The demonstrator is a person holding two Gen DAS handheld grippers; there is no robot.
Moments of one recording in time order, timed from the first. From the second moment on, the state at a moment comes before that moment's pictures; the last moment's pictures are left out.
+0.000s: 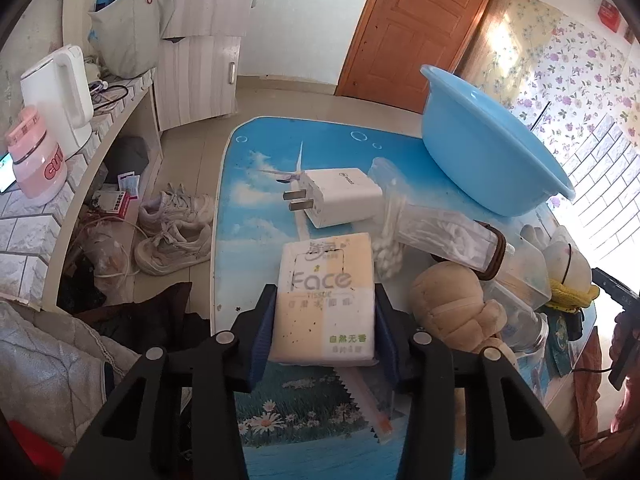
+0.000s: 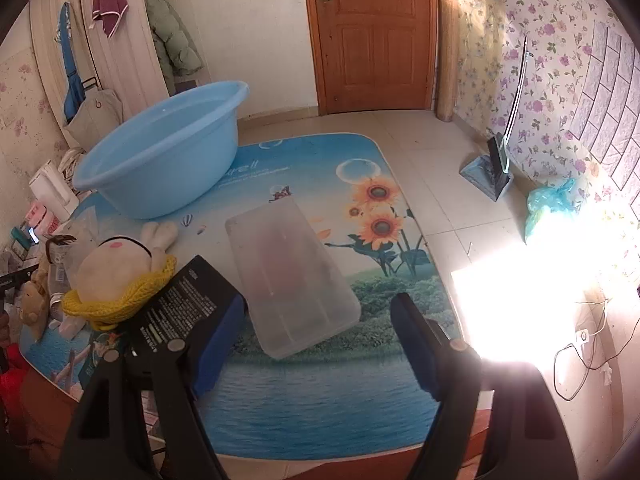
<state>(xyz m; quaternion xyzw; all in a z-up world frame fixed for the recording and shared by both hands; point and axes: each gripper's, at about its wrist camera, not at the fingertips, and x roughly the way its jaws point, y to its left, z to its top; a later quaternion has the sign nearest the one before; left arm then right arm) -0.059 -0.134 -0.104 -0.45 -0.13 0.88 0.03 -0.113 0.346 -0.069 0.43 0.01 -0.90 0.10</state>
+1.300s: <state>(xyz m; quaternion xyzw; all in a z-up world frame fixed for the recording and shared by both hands) -0.059 -0.106 -0.039 -0.39 -0.07 0.92 0.00 -0.107 0.345 -0.049 0.38 0.01 -0.92 0.09</state>
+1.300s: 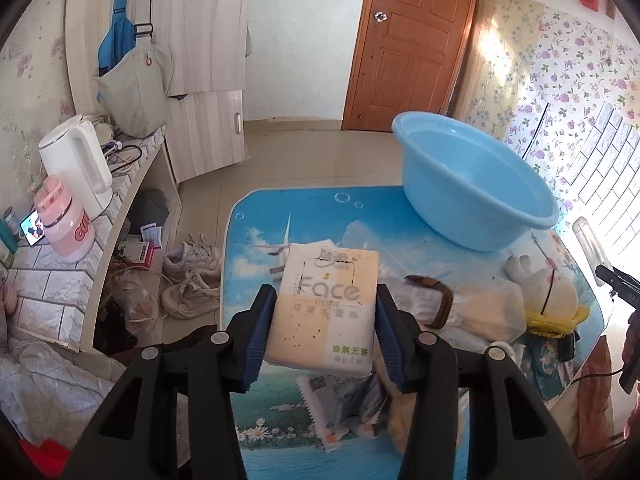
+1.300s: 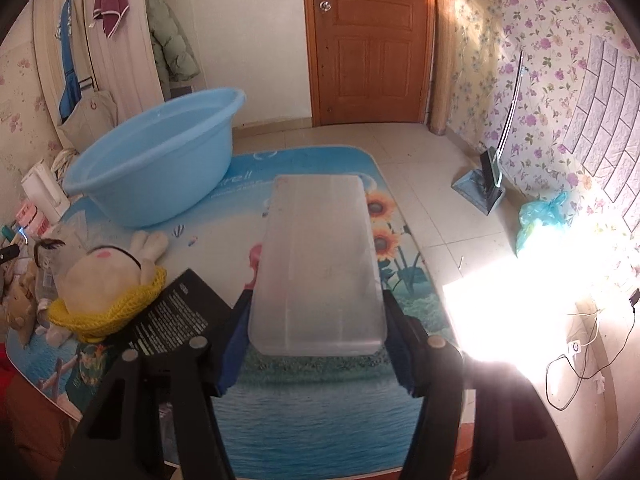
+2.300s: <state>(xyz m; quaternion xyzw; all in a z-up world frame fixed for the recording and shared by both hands) -0.178 0.060 -0.023 -0.38 -0.01 0.91 0.12 -0.160 0.250 0.007 0.31 -0.01 -0.92 0.24</state>
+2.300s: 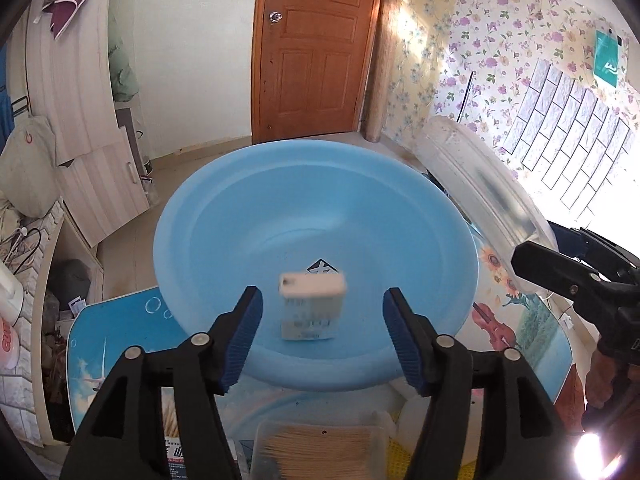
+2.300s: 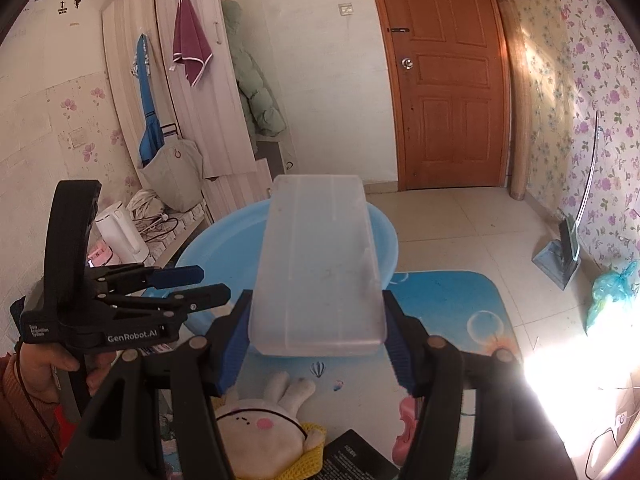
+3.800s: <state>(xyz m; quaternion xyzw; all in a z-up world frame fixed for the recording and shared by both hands) -0.027 -0.017 -0.079 -0.43 -0.04 0.90 0.01 -0.079 0.260 -0.062 0.41 0.04 -0.89 0.18</state>
